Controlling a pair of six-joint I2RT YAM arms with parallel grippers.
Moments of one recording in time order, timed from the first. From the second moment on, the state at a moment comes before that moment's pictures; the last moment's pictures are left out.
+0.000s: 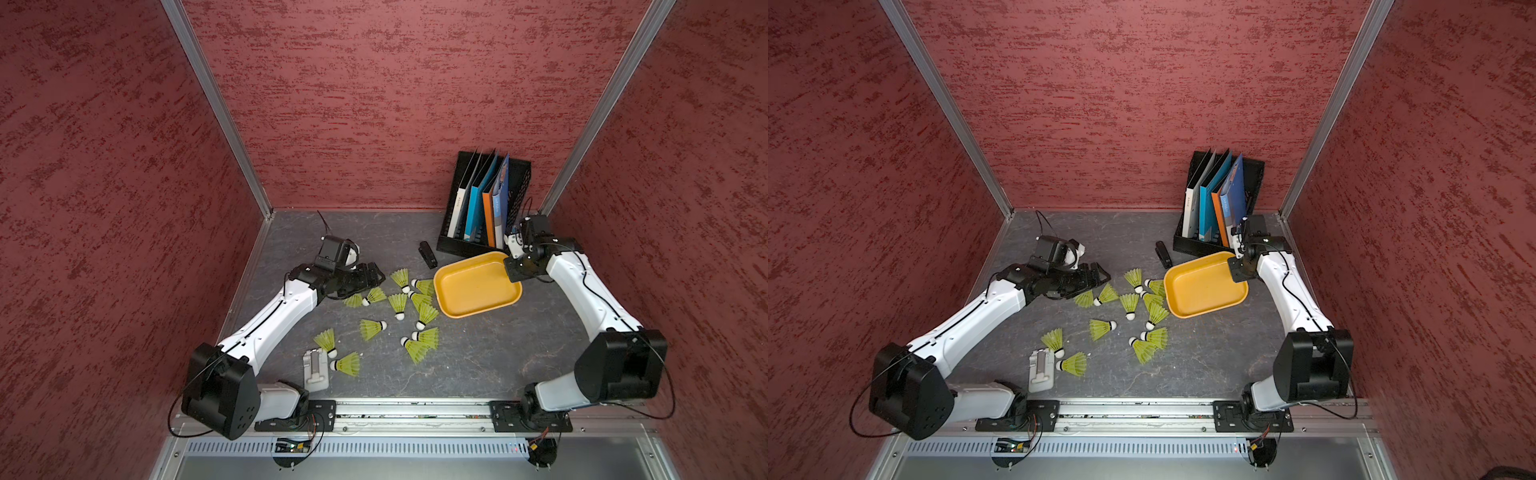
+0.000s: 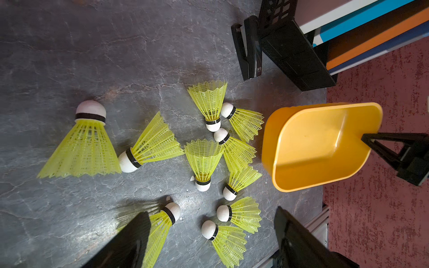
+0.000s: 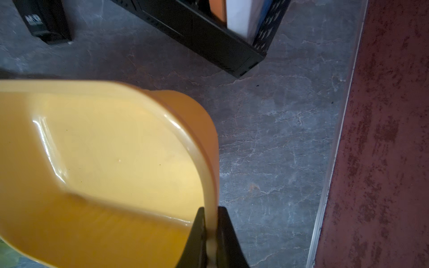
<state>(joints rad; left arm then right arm) -0.38 1.33 1.04 -0.61 0.35 -0.65 0.03 1.47 1.35 -1.01 0.05 -0.14</state>
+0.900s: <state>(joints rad) -0.32 1.19 1.01 -0.50 0.37 -0.64 0.42 1.75 1.82 -1.13 0.04 0.45</state>
